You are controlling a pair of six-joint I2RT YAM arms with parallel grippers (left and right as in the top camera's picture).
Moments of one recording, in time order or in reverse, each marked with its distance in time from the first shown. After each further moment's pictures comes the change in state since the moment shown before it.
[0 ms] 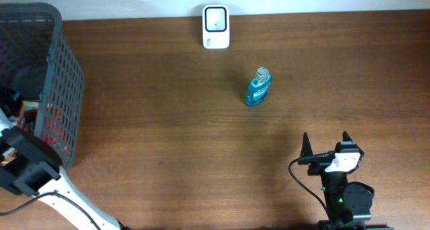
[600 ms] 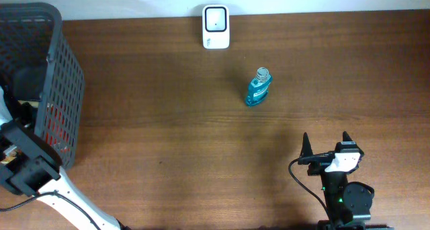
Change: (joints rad) left arm 0.000 0.000 -0.247 0.067 0.008 0.336; right arm 0.000 0.000 0.000 0.000 0.000 0.000
